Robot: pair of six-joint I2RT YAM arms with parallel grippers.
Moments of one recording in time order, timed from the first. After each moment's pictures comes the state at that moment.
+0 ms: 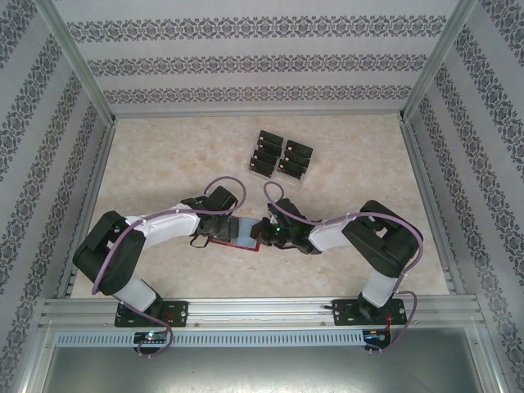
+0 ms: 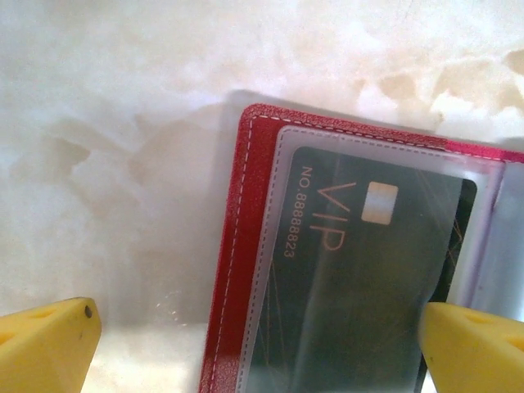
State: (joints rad) left arm -0.61 1.57 0.82 -0.54 -0.16 -0.60; right arm 0.79 1.75 0.62 0.42 -0.37 1.16
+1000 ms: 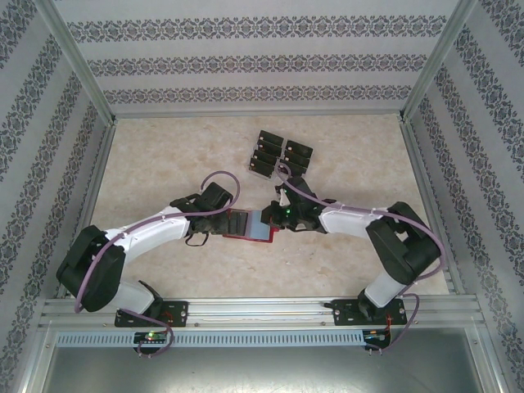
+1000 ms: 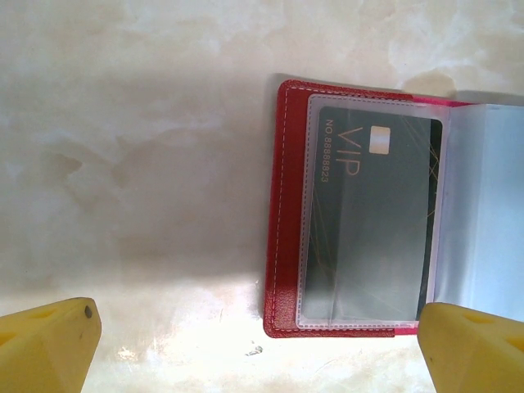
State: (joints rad) left arm -0.61 1.43 0.82 -0.55 -0.10 -0.61; right arm 0.63 1.61 0.79 -0.01 -0.45 0.86
